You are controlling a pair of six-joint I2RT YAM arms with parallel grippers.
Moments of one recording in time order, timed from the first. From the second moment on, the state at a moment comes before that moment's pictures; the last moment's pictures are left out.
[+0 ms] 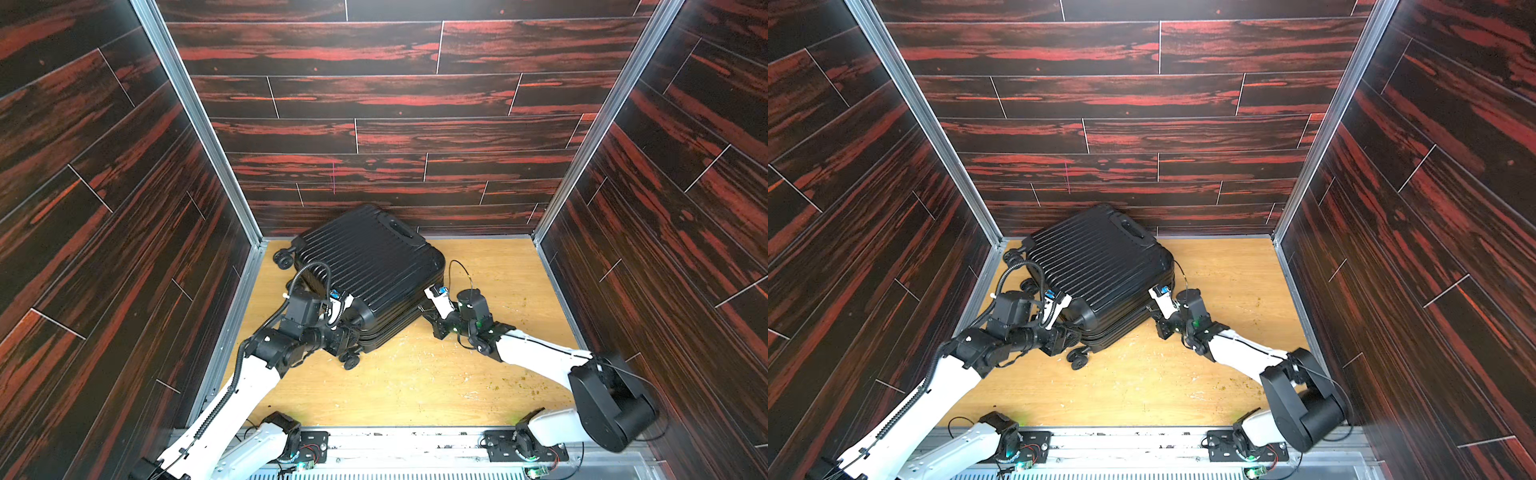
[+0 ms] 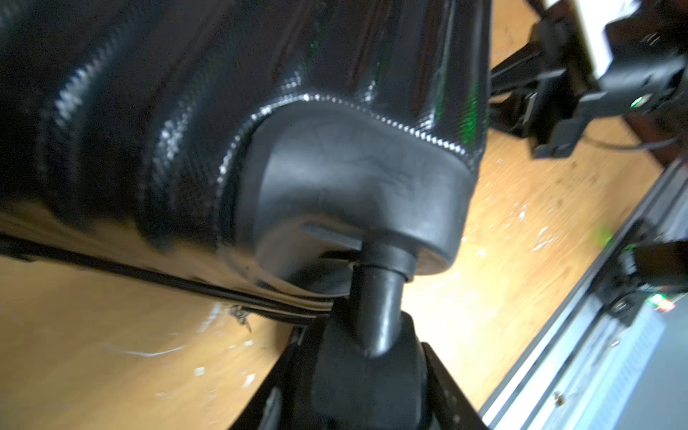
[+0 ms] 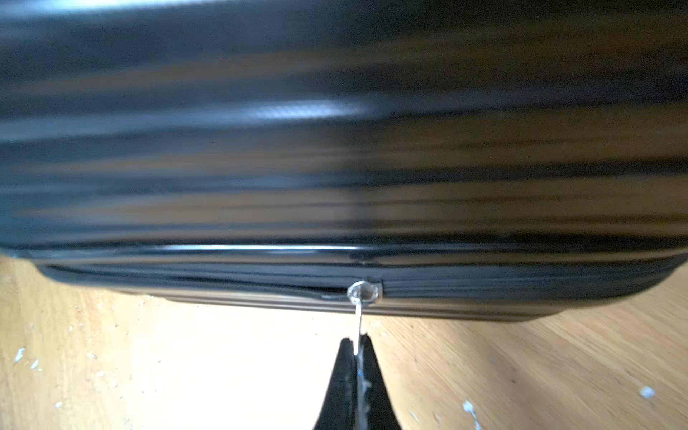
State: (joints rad) left arm -0.41 0.94 0.83 -0.67 0.32 -0.08; right arm 0.59 1.46 0.68 0.20 -0.29 -0.02
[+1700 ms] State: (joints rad) left arm -0.65 1.29 0.97 -0.30 0.14 -0.38; right arm 0.83 1.43 0.60 0.33 -0.14 0.11
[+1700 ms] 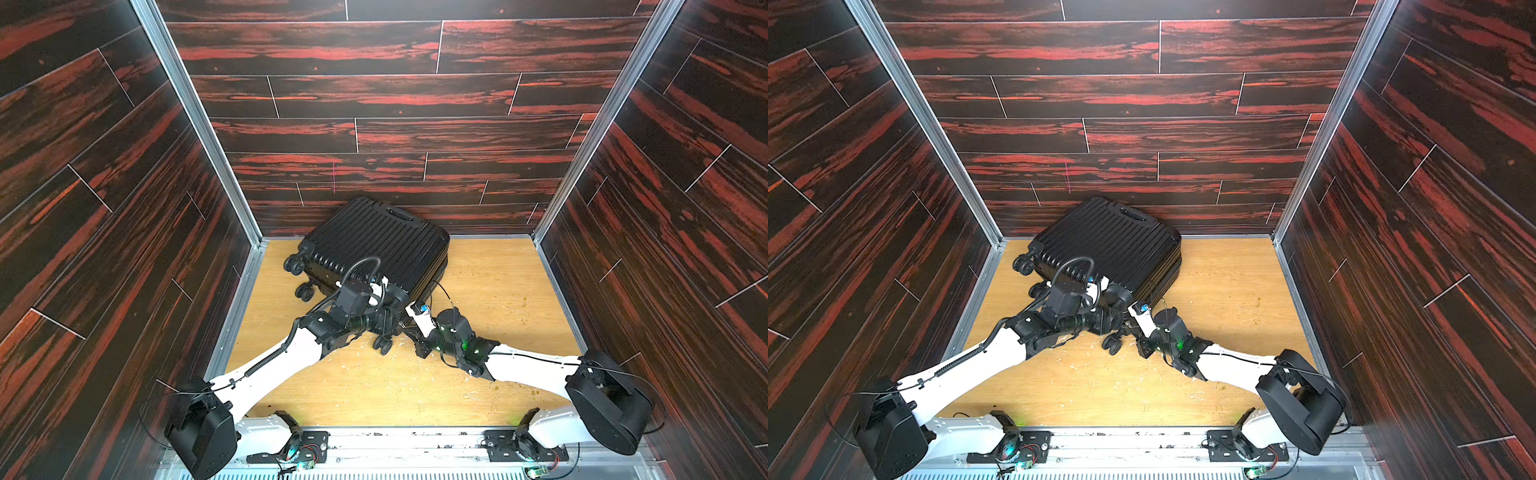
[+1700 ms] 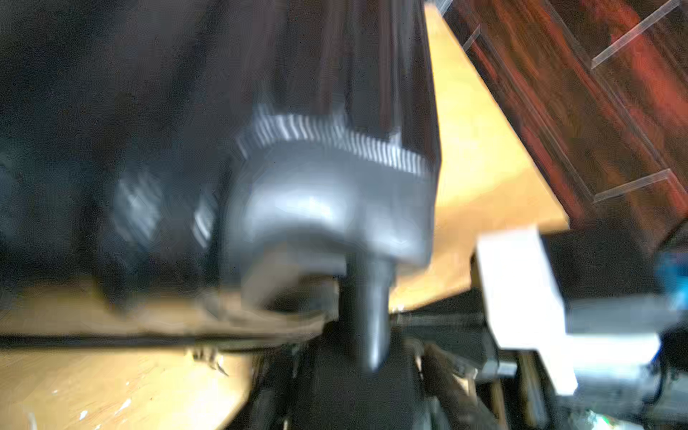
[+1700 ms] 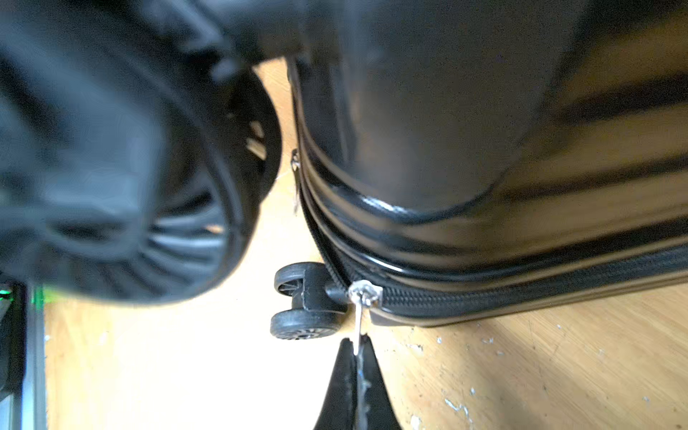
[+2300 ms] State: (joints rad) left arm -0.25 1.15 1.27 -0.69 -0.03 -0.20; right arm 0.85 1.43 0.59 0.34 -0.11 0.12
